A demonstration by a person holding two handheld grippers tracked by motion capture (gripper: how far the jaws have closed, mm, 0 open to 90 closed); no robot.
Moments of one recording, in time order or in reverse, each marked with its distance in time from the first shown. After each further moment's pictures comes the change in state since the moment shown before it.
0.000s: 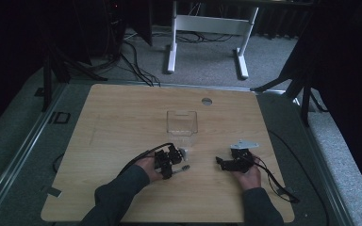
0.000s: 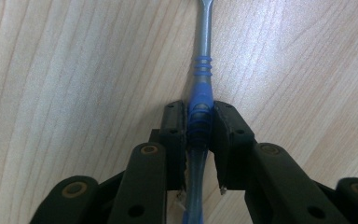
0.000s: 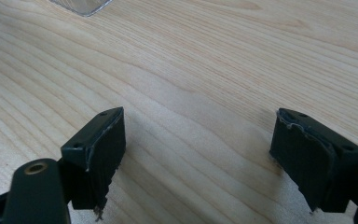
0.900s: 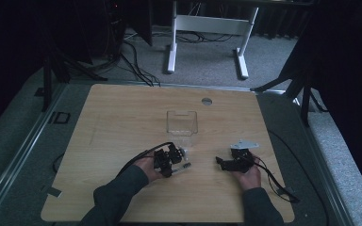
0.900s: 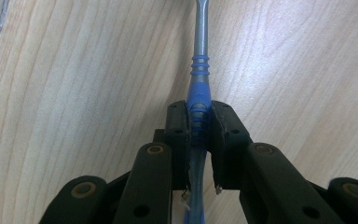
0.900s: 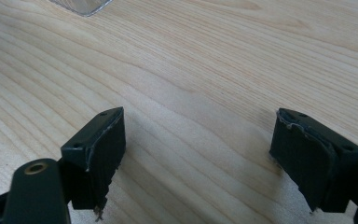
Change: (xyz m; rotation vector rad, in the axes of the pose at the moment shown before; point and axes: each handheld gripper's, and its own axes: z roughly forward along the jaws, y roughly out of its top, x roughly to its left) left arm -0.005 -0.003 -0.014 -0.048 0.021 0.025; right arm 0.000 0.000 0.000 0.000 0.000 0.000
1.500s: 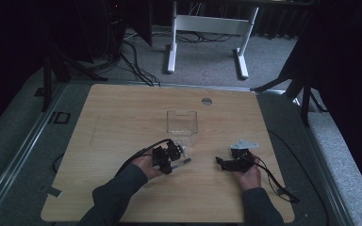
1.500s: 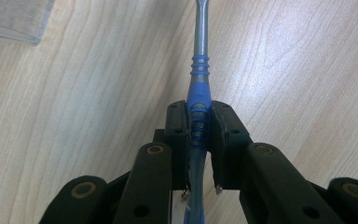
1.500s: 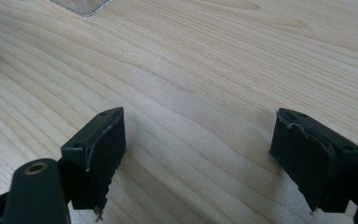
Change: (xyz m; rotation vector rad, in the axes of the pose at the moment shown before) left arm 0.002 -0.004 -0.013 -0.063 0.029 -0.032; right arm 0.000 0.000 0.000 0.000 0.000 0.000
